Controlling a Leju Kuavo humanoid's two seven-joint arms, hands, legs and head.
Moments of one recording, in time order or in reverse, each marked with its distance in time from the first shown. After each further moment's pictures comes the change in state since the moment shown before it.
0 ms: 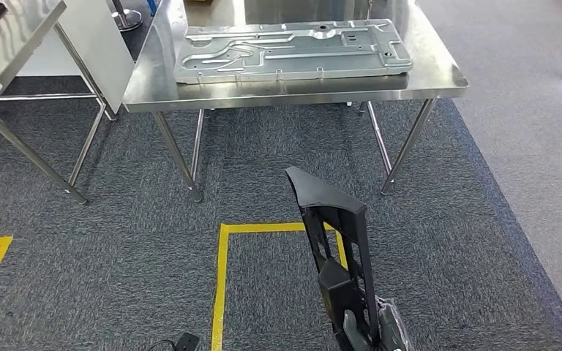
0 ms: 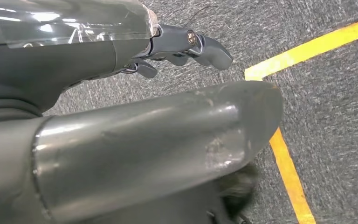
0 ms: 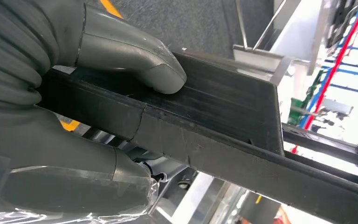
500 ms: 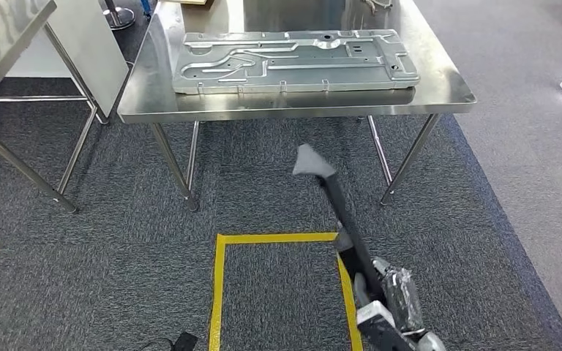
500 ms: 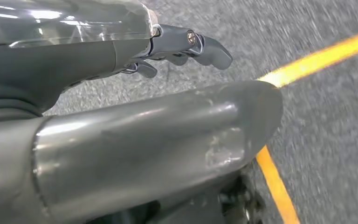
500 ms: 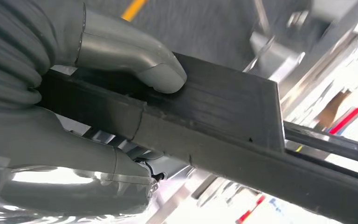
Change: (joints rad) left arm 0.001 0.005 -0.060 0.000 -0.040 -0.006 0.029; right arm -0.130 0.017 -0.083 0.061 0.251 -0.135 0.260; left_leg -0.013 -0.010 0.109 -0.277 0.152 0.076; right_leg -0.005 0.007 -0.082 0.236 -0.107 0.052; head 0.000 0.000
